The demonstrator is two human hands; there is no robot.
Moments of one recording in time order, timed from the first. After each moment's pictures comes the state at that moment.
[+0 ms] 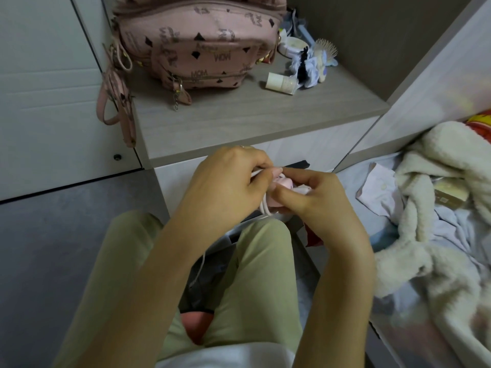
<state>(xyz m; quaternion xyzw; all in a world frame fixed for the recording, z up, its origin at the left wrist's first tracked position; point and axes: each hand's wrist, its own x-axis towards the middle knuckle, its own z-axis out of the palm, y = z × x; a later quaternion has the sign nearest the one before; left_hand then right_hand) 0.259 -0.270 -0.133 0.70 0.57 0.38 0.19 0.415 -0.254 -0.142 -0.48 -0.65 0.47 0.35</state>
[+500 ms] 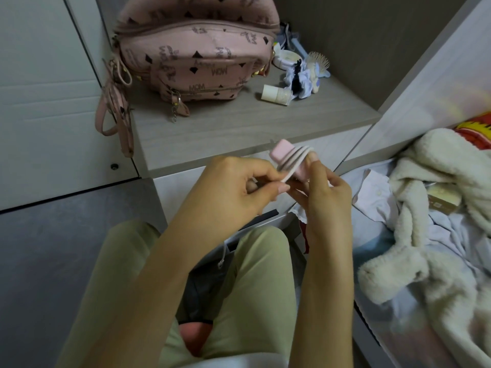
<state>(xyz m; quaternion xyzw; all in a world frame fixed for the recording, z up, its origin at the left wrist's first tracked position) 0.257 -0.275 -0.131 0.67 0.49 0.46 0.31 0.400 -0.241 -0.146 -0.51 -0.36 0.51 0.59</state>
